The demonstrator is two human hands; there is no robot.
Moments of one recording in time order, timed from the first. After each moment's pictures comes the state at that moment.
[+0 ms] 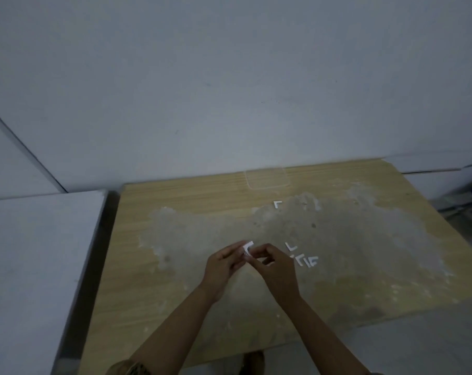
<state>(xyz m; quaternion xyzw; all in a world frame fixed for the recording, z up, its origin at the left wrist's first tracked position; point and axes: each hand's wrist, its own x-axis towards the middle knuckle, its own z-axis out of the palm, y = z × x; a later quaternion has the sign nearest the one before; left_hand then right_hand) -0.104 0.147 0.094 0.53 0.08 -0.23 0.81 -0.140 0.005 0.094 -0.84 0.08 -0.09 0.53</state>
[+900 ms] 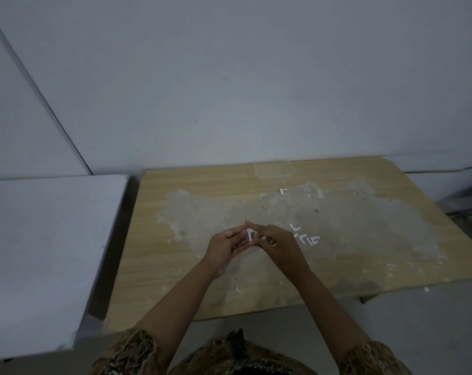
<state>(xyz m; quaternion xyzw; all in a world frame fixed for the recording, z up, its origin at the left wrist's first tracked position) -0.160 0.177 0.119 0.49 0.09 -0.23 0.83 -0.188 0.016 0.125 -0.89 -0.10 -0.07 0.45</state>
